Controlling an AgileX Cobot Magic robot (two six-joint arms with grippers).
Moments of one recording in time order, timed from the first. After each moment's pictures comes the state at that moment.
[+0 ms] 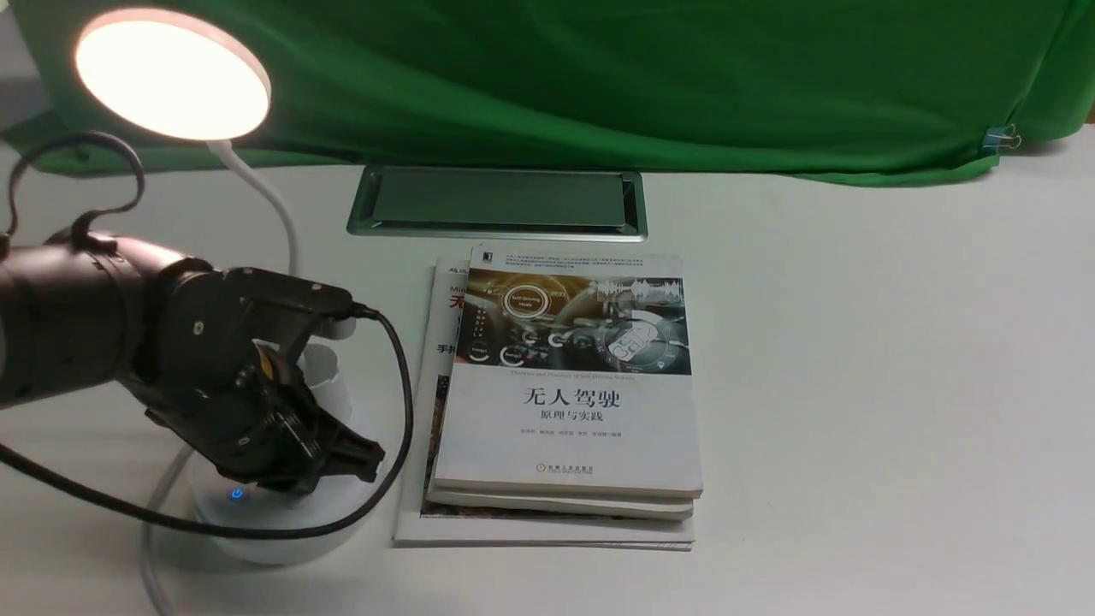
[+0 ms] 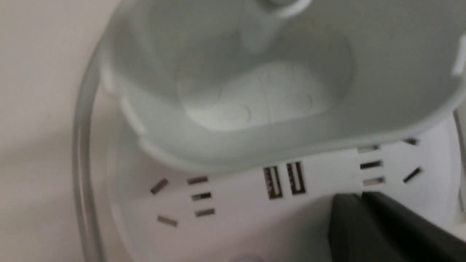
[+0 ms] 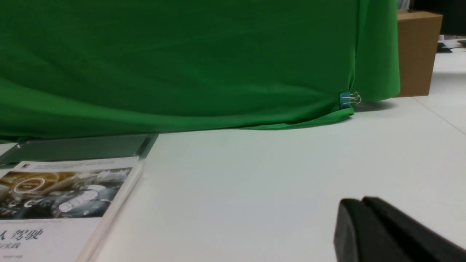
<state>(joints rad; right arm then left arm) 0.04 0.00 0.01 0.04 0.09 0.03 -0.30 1.60 -0.87 -0.02 0.63 0.04</state>
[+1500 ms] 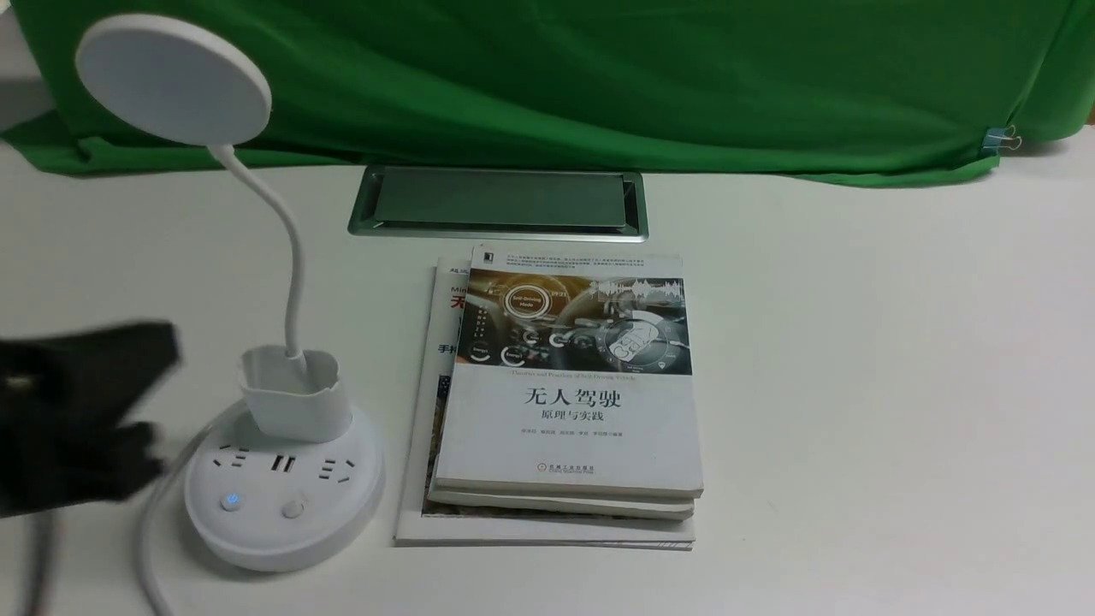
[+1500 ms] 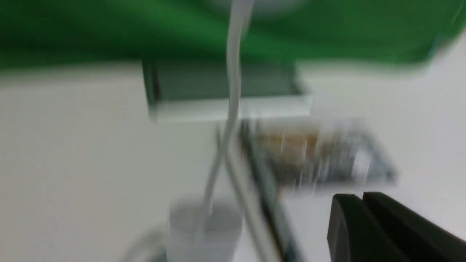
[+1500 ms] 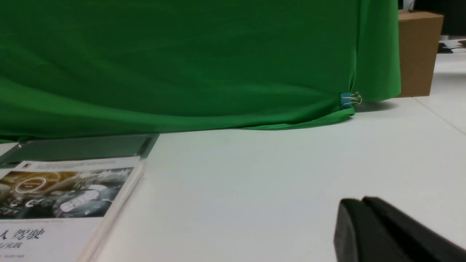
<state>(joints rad) 0.04 0.00 0.01 0.04 0.09 0.03 -0.30 0.56 -0.51 -0.13 0.28 0.02</state>
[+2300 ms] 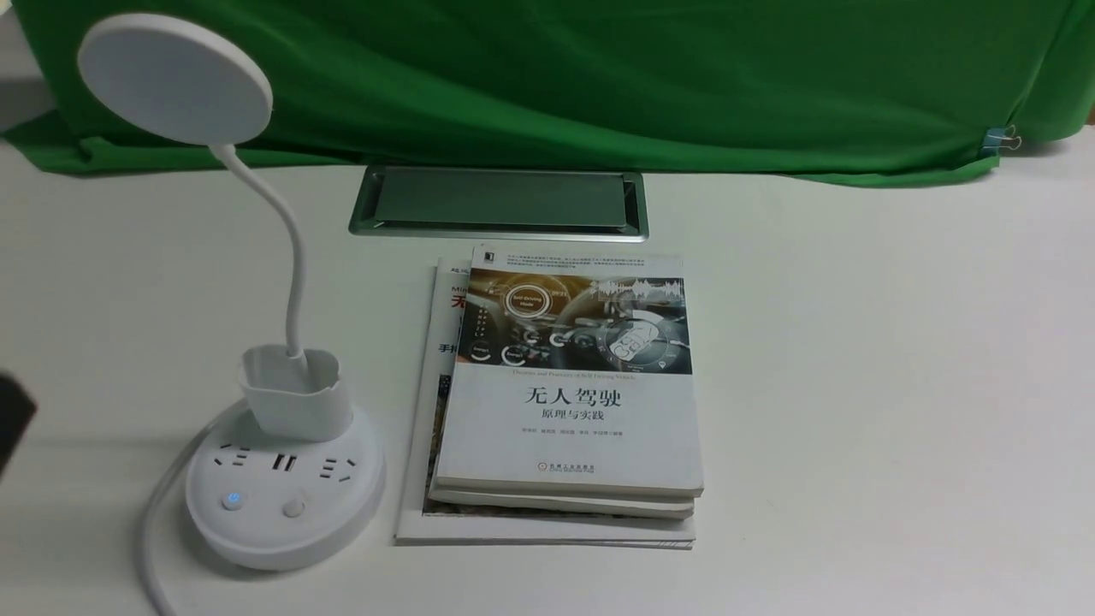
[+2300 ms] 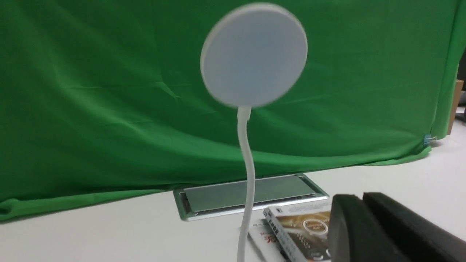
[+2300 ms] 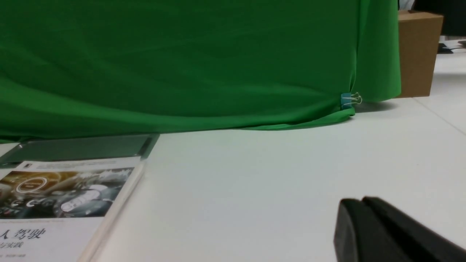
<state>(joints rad) 0.04 0.00 0.01 0.04 0.09 0.03 -0.30 0.11 -0.21 0.02 0.11 0.02</state>
